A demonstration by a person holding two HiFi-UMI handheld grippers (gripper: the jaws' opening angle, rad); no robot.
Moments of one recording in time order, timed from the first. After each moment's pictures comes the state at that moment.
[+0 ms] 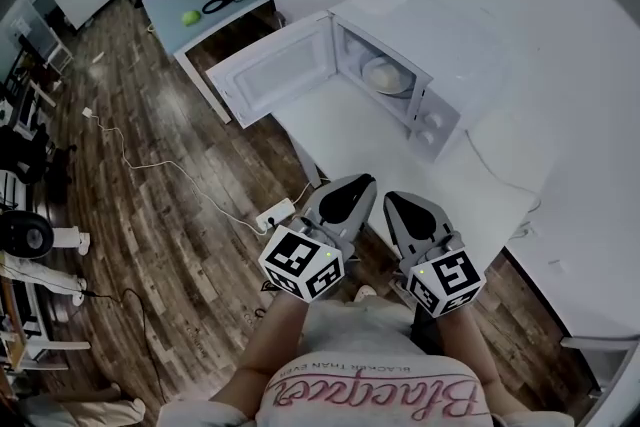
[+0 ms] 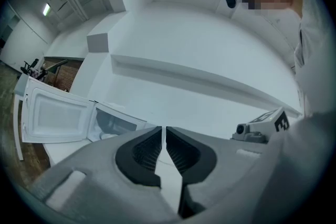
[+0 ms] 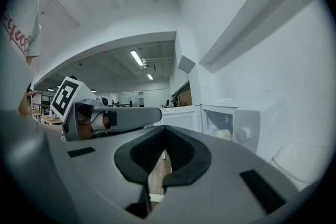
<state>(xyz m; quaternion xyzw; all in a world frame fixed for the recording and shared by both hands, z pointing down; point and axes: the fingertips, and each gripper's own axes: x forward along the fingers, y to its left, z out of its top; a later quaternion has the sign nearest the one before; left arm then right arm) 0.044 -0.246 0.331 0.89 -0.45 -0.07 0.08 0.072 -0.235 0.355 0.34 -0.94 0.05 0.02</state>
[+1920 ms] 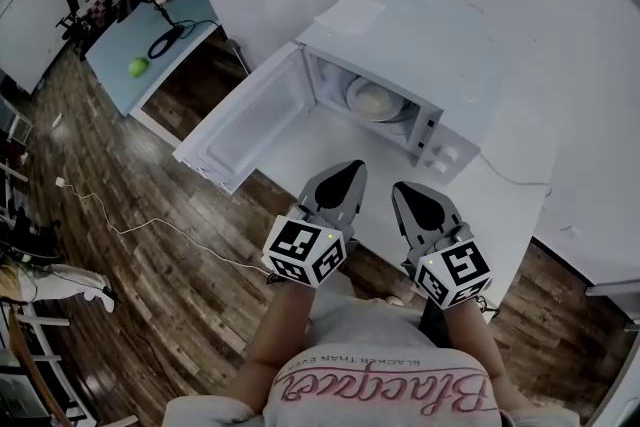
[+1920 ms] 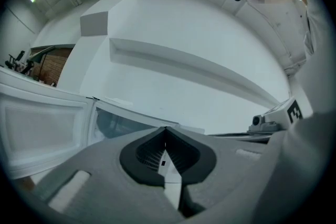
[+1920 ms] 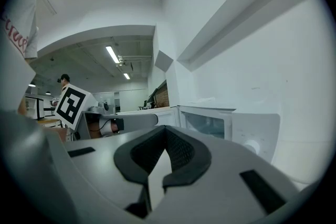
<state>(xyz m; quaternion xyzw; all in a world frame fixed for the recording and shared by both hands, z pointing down) -0.019 -0.409 0.351 0.91 -0.39 -0.04 0.10 0.033 -0.372 0.361 0.46 -0.88 0.07 0.02</state>
